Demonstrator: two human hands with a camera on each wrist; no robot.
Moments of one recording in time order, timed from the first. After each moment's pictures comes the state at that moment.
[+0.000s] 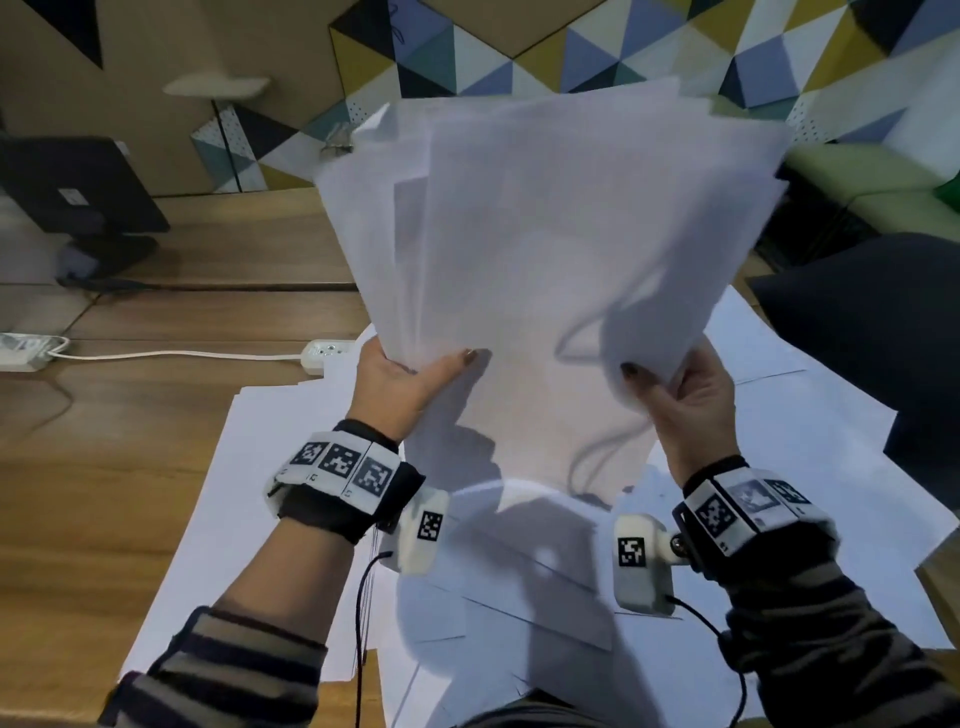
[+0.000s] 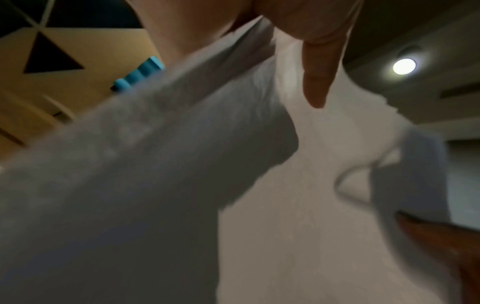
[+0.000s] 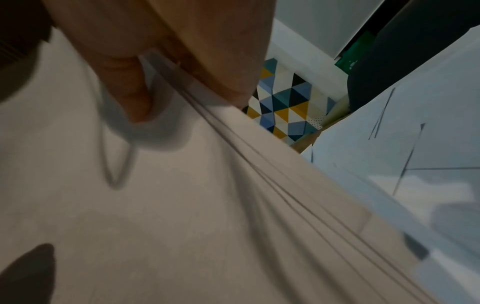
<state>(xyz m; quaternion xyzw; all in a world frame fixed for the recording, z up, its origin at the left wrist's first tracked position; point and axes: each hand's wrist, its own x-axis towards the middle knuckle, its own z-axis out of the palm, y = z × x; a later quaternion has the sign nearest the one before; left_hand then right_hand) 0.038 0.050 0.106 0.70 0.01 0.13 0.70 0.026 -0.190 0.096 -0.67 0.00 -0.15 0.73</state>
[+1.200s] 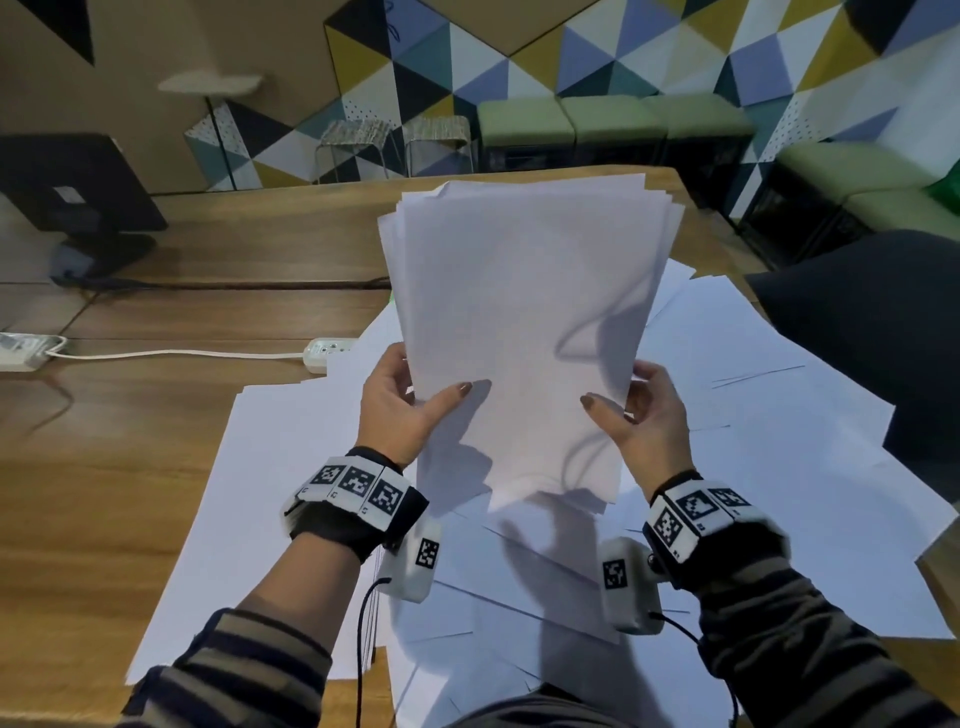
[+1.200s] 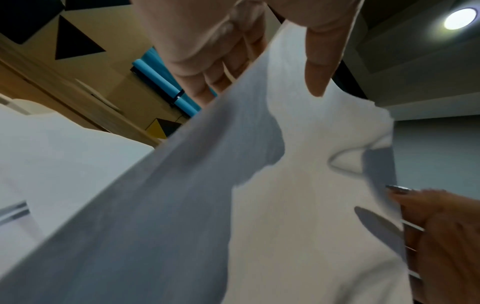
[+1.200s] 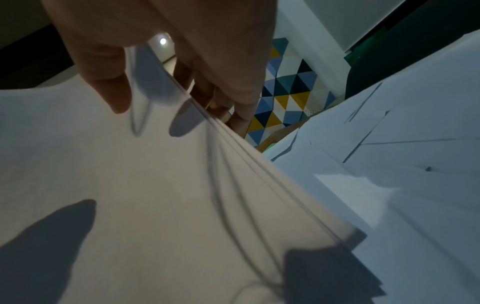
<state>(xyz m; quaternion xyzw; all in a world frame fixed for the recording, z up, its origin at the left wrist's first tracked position) 0.030 0.059 0.073 0.73 0.03 0.11 0.68 0.020 -0.165 0.069 -0.75 0.08 -0.09 0.65</state>
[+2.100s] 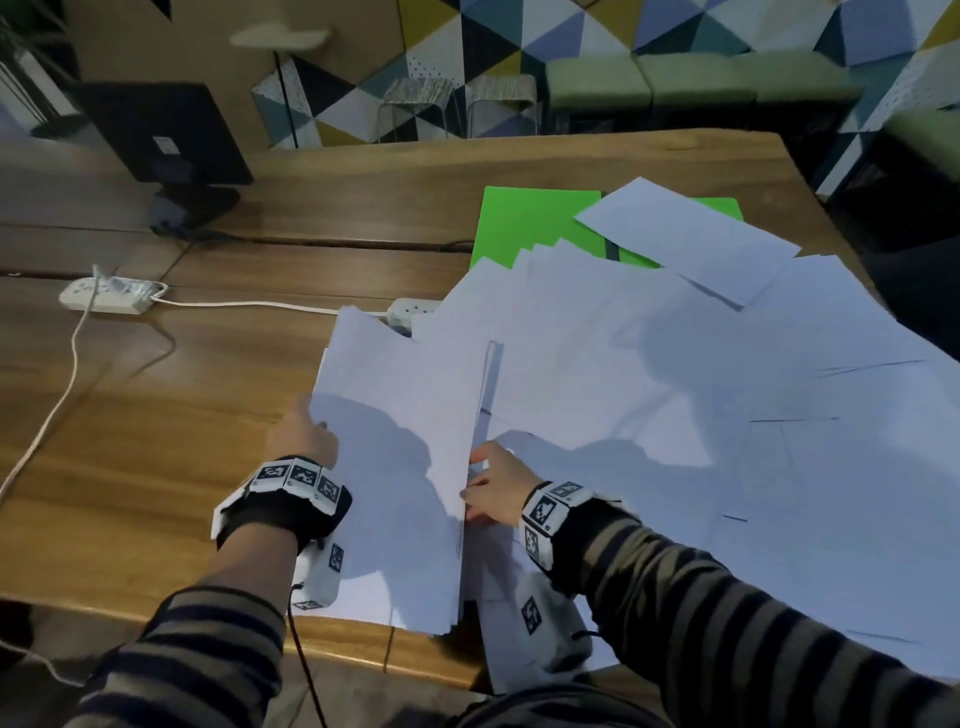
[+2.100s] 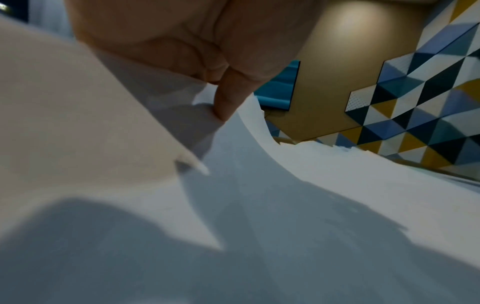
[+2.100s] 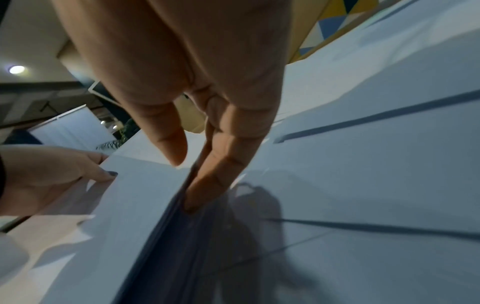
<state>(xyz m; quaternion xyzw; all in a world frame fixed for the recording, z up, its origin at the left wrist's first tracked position) -0.009 0.245 0.008 0.89 0.35 -0.02 0.28 -0.013 0.025 0.001 -0.81 -0.01 0.37 0.46</state>
